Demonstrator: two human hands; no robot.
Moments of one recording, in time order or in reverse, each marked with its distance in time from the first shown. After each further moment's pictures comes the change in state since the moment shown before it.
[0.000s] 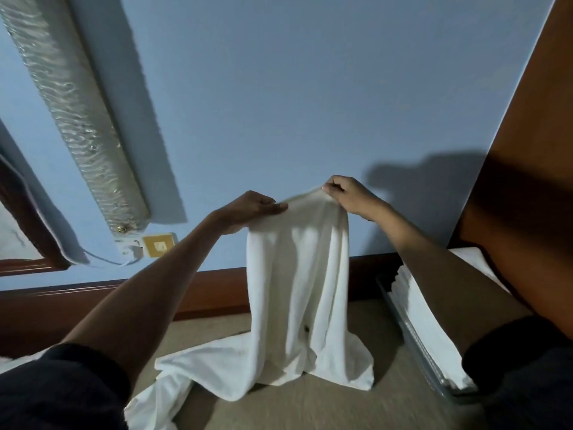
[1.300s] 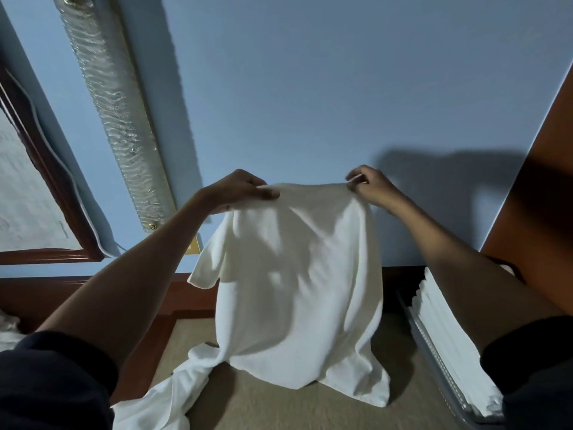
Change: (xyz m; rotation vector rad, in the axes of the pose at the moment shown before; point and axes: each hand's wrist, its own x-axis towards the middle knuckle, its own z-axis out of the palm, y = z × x) left_hand -0.042 0.035 -0.055 0.123 0.183 -0.032; right_hand 0.016 -0.020 -0.020 -0.008 0.096 0.044
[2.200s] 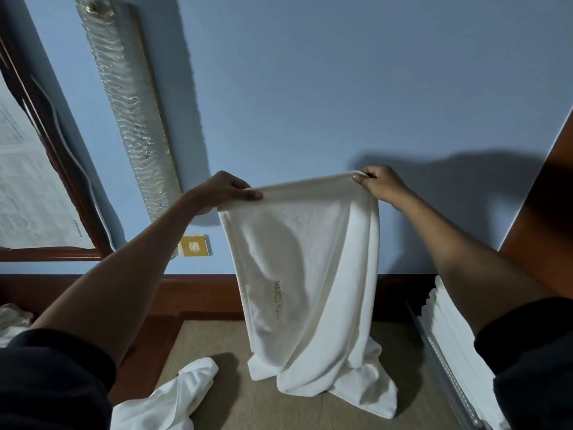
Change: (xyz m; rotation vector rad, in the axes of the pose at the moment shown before) left_hand -0.013 -0.023 -0.036 0.081 0.158 -0.047; right_hand 0.026 -0.005 -0.002 -0.080 0.076 -0.025
